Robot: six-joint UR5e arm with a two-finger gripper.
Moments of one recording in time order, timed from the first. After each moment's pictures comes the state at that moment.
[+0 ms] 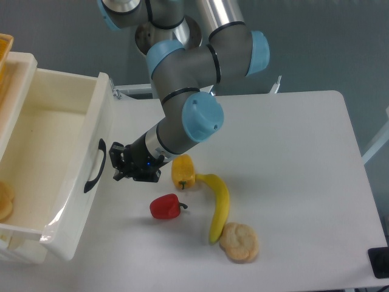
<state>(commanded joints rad) 2.34 -1.92 -1.56 -1.47 0.93 0.72</state>
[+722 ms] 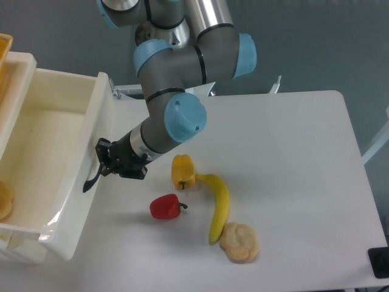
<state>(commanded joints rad) 2.31 -1.90 -1.57 -1.48 0.93 0.72</state>
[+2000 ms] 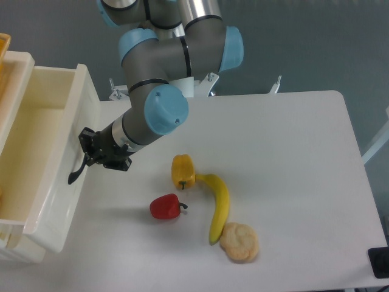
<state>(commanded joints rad) 2.24 -1.87 -1.57 -1.52 0.93 0.72</state>
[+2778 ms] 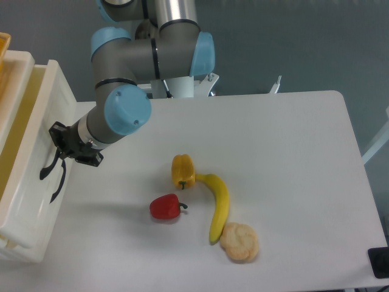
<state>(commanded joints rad) 2.13 -1.88 -1.57 -1.50 0.93 0.65</state>
